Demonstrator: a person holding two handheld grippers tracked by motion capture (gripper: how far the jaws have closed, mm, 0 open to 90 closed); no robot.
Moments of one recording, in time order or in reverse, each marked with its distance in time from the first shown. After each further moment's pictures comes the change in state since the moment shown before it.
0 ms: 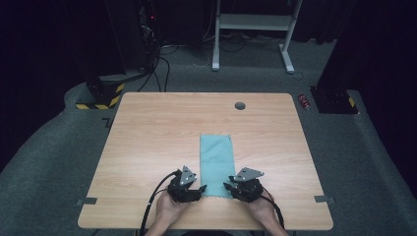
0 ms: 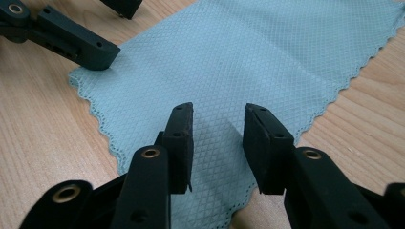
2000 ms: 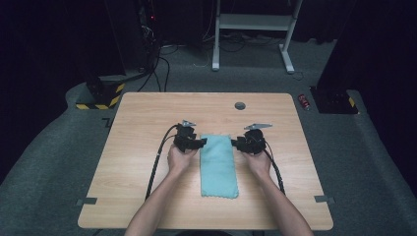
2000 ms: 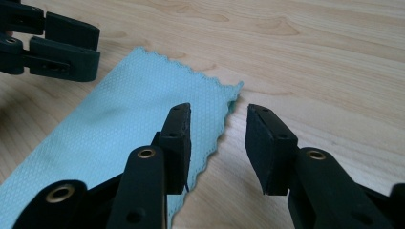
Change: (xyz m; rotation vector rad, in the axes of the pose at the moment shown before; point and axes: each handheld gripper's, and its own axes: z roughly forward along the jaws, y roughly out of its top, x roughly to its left) left arm 0.114 0.094 0.075 0.012 0.055 -0.308; right arm -0.126 0.067 0.041 -0.024 -0.065 0.341
